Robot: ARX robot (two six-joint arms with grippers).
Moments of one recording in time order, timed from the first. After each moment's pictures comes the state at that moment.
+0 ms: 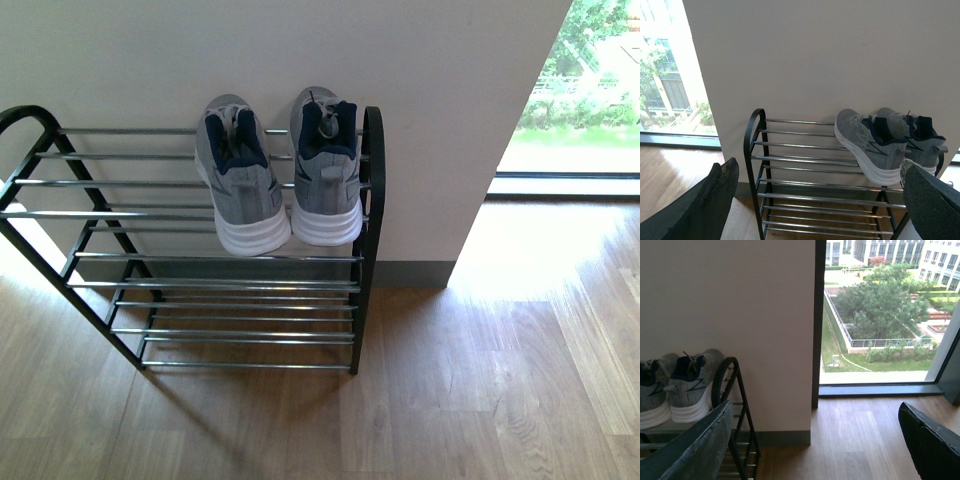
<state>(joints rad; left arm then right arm) 0.00 0.02 0.01 0.00 0.00 -0.01 0.00 0.00 0.02 0.00 0.00 0.00</state>
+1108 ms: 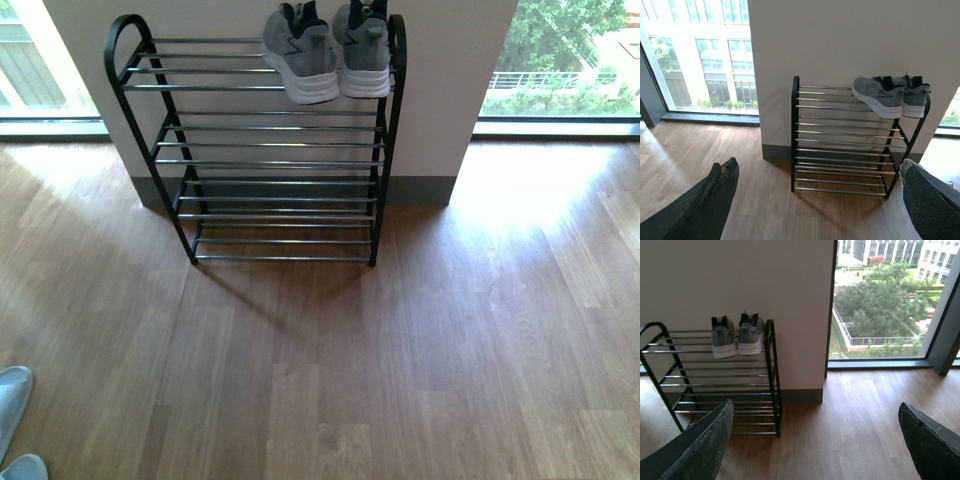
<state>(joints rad) 0.00 0.02 0.01 0.00 0.00 -0.01 0.00 0.00 0.02 0.00 0.00 0.00</state>
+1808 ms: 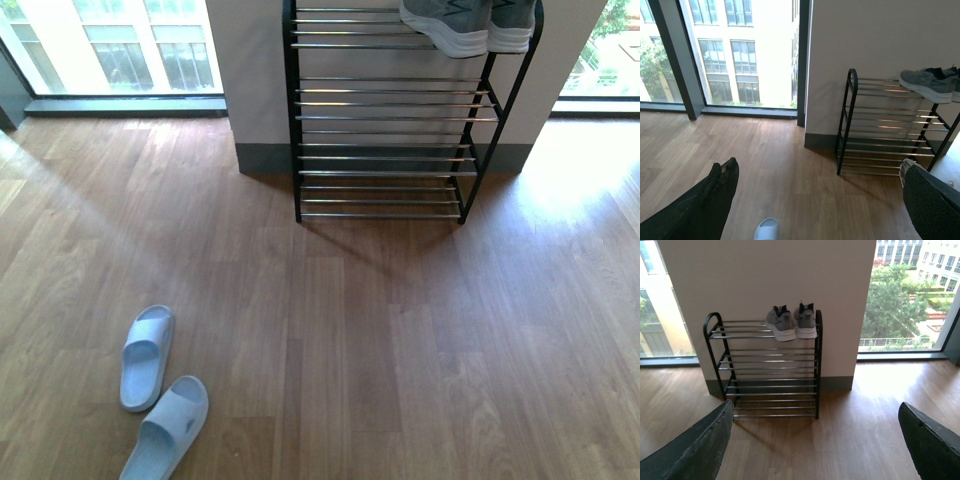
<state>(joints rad) 0.00 0.02 0.01 0.00 0.00 -0.01 0.00 0.00 0.02 0.00 0.00 0.00</state>
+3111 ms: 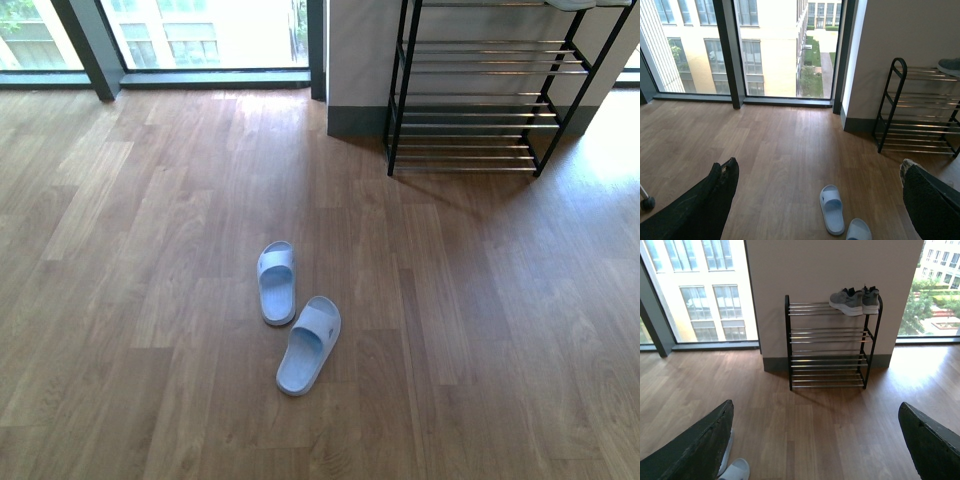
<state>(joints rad) 0.00 0.02 0.01 0.00 0.00 -0.01 0.00 0.00 0.02 0.00 0.00 0.00</state>
